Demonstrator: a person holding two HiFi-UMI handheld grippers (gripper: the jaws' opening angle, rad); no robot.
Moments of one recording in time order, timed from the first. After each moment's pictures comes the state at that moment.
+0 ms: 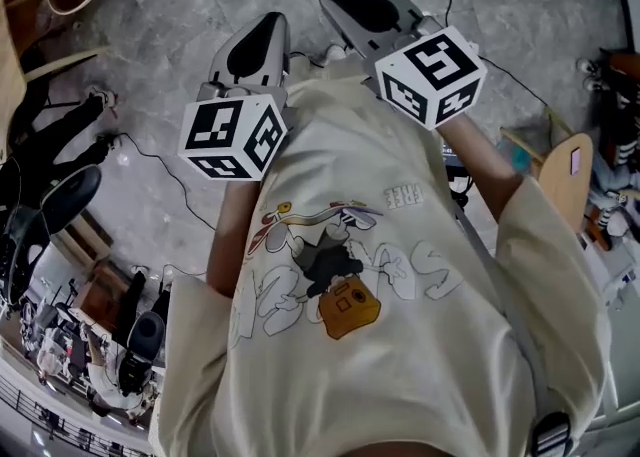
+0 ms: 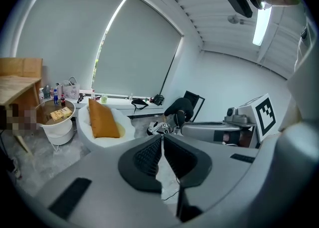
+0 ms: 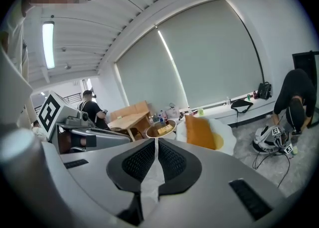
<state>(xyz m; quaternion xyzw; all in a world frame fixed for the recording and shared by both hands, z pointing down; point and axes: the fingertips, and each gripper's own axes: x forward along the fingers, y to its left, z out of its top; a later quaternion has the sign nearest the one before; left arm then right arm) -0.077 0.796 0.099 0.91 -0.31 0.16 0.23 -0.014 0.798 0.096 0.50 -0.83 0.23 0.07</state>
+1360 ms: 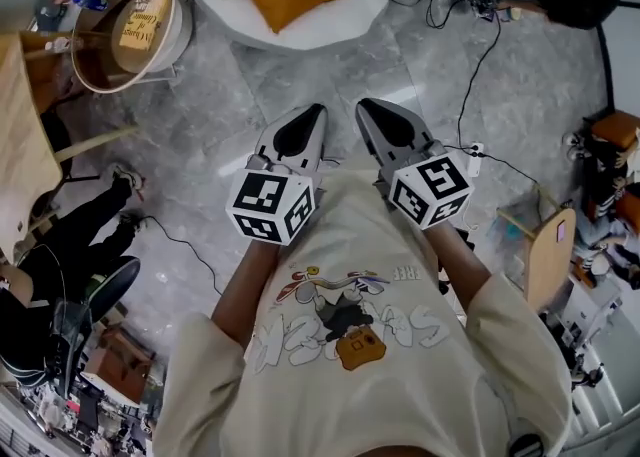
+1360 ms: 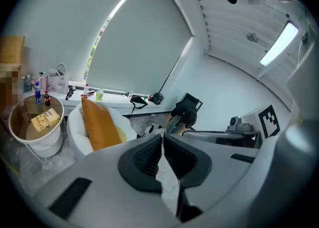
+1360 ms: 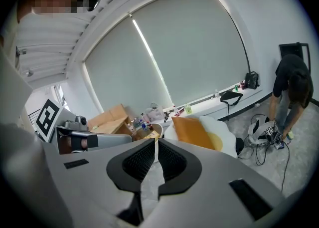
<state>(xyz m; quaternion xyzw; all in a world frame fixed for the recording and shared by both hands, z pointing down) -0.141 0.463 0.125 0.92 -0.23 0.16 0.29 -0.082 0.484 0.125 0.59 -0.74 0.31 0.06</state>
